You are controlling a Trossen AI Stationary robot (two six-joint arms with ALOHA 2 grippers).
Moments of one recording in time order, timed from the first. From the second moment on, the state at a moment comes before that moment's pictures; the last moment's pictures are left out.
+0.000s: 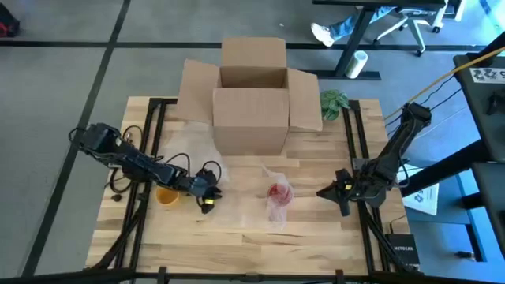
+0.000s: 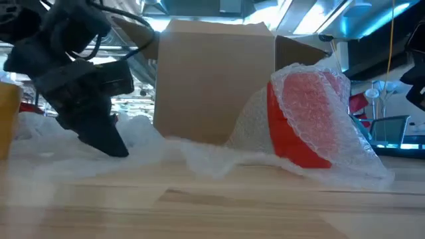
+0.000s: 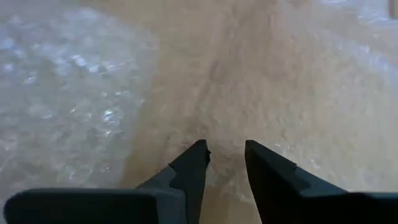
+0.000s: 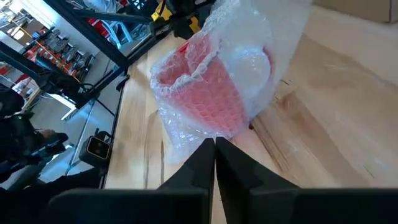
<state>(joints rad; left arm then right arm) -0.31 1.57 0.41 0.36 -0.19 -0.60 0.98 0.55 0.12 -0.12 0.81 1.12</state>
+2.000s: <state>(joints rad) -0.06 1.89 1.15 0.55 0.03 0.00 0.56 1.23 0.85 -0.07 0.29 0.32</state>
